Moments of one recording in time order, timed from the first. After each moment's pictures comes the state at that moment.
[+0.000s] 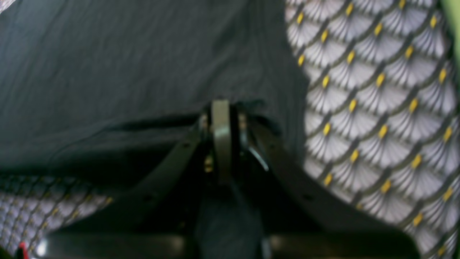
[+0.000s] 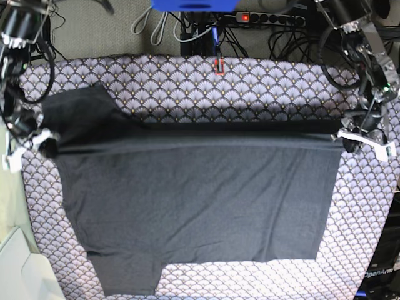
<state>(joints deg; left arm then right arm) 5.6 -10.5 -32.4 94.7 -27.3 -11.4 45.3 -2.3 23.1 26.8 82.0 40.9 25.5 -48.3</state>
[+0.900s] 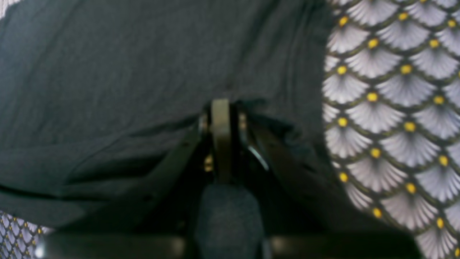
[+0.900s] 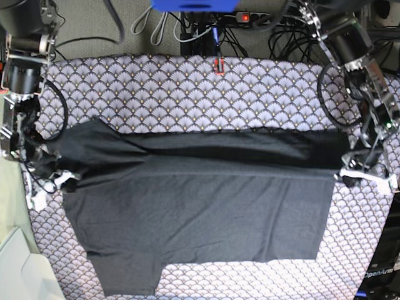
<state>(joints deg) -8.6 -10.6 -32.1 85.1 -27.3 -11.2 44.7 17.5 23.4 12.1 59.5 34.3 25.1 -39.7</state>
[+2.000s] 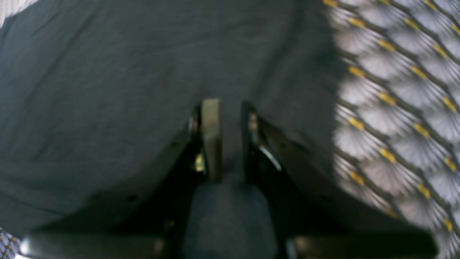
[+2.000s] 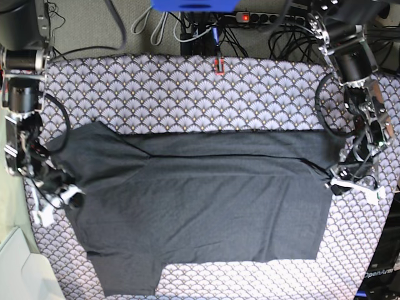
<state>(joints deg) -13.8 -14.1 -25.3 72.0 -27.3 -11.1 39.6 24.8 24.4 3.4 51.5 34.4 24.5 -33.1</state>
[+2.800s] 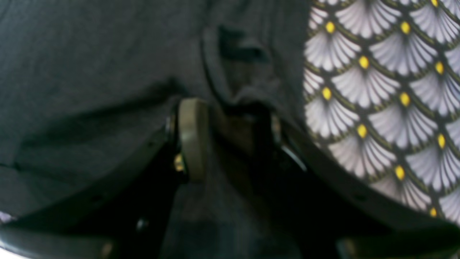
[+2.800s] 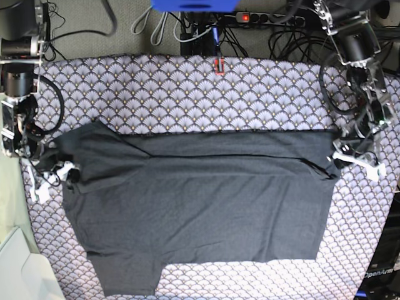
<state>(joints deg) -6.6 -16.4 -25.4 73.1 -27.9 -11.8 39.4 18.8 27.6 3.0 51.4 34.5 24.7 -33.1</state>
